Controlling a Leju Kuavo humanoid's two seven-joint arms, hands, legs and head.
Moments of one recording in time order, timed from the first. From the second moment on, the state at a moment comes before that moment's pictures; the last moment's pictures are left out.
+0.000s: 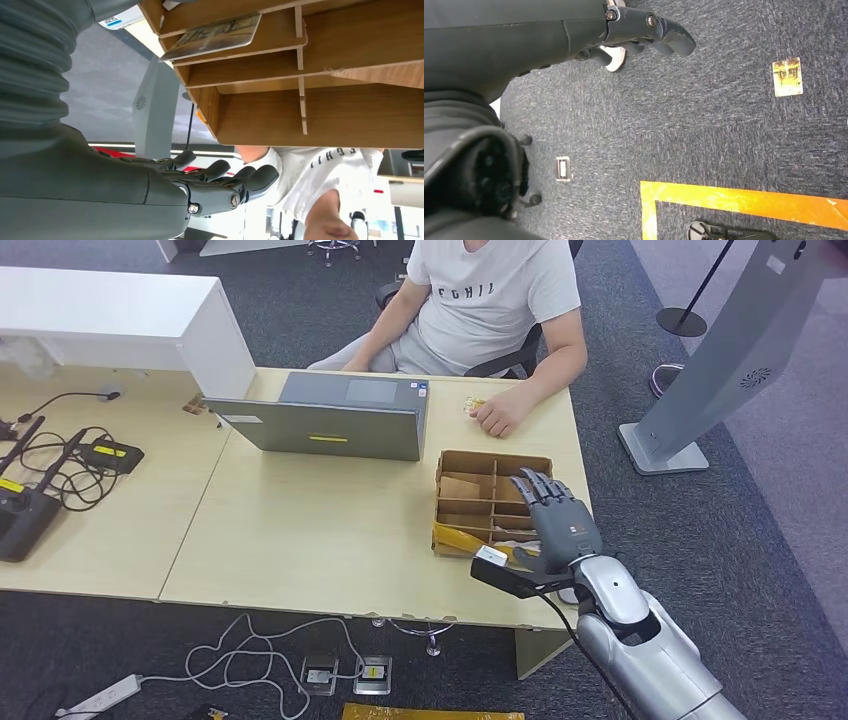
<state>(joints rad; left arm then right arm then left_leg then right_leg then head) -0.10 0.17 -0.20 -0.16 0.08 0.15 0.11 -0.44 -0.35 0.58 -1.31 1.18 -0.10 0.17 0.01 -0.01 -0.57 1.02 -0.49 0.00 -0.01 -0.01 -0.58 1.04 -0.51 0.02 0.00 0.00</state>
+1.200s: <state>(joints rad) -0.10 0.17 -0.20 -0.16 0.08 0.15 0.11 -0.45 -0.32 0.58 -1.19 1.17 -0.15 0.16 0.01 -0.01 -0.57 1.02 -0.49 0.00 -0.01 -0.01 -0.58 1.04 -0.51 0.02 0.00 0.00</state>
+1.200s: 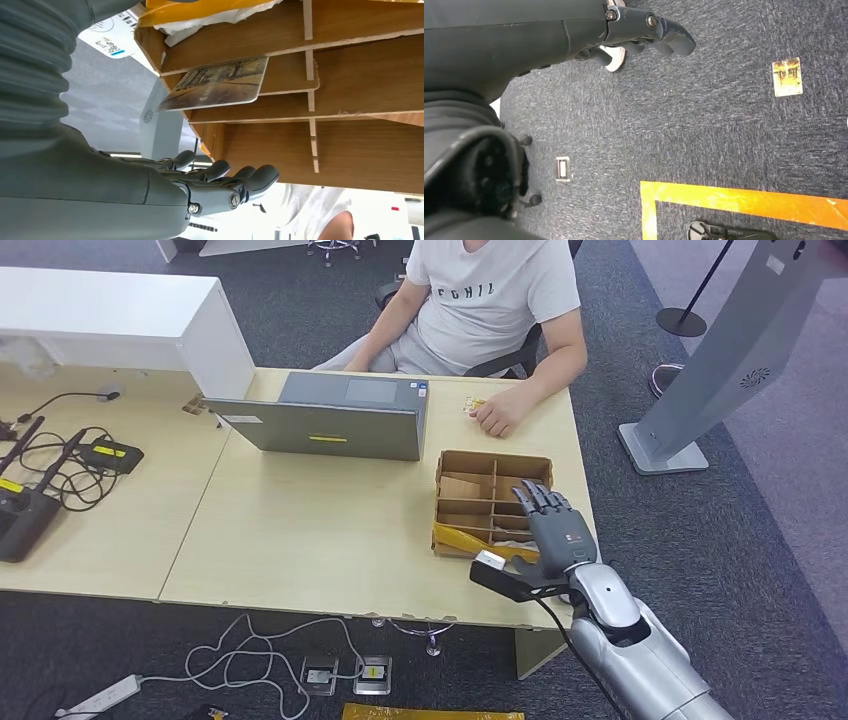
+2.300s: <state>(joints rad) -0.10 0.17 -0.20 -0.16 0.08 0.15 0.12 -0.46 -0.32 0.58 -1.14 1.17 -0.16 0.17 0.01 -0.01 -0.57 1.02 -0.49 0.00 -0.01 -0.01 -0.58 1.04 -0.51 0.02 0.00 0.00</state>
